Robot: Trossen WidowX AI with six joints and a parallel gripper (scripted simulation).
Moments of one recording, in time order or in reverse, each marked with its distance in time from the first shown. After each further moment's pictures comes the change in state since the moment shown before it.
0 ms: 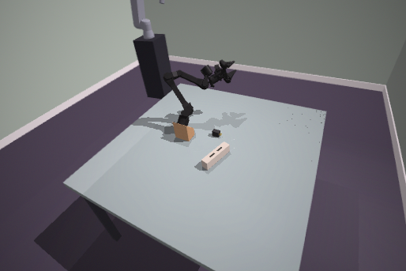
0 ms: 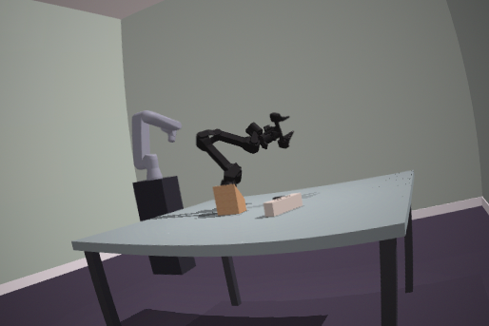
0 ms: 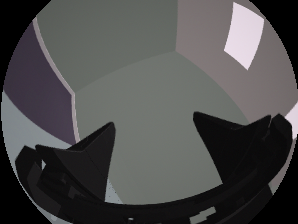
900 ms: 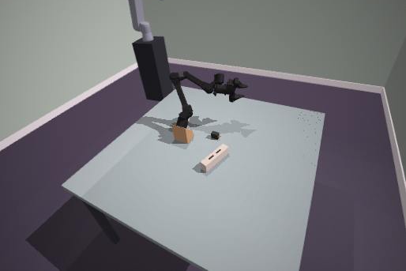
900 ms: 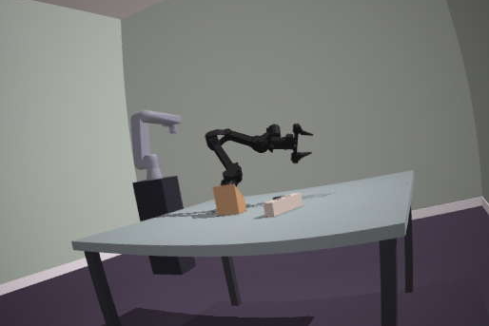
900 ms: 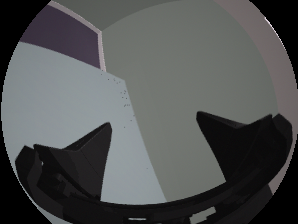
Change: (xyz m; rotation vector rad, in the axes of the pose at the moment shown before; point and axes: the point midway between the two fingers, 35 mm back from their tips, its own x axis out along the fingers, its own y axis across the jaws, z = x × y) arm -0.023 0.064 -0.152 0.030 0.538 0.350
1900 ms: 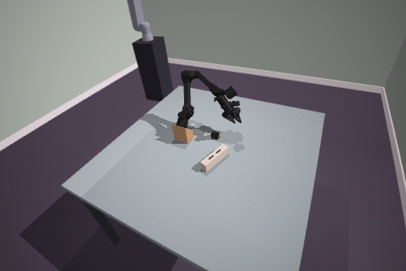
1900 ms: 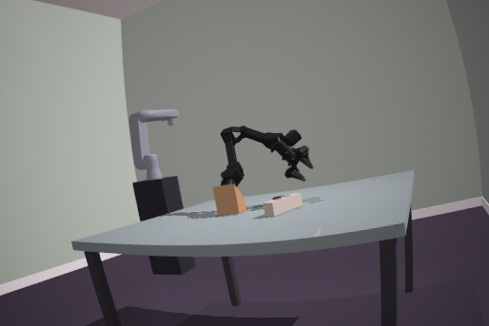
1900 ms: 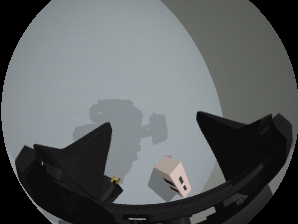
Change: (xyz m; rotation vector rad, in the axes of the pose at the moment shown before) arm -0.040 0.069 -0.185 0.427 0.784 0.416
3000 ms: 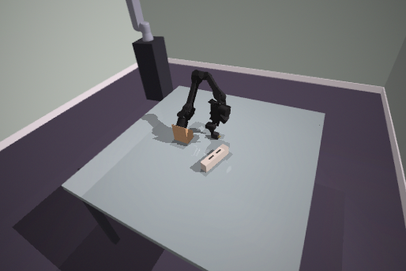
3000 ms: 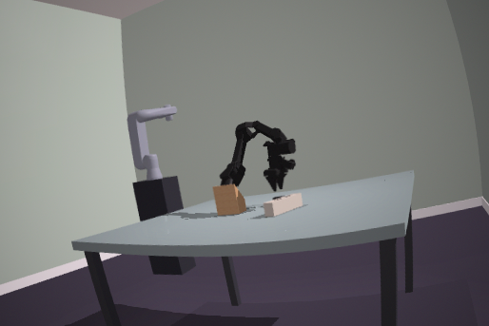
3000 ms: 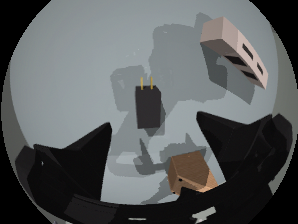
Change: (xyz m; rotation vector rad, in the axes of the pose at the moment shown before) arm -0.034 0.051 -0.124 0.877 0.619 0.438
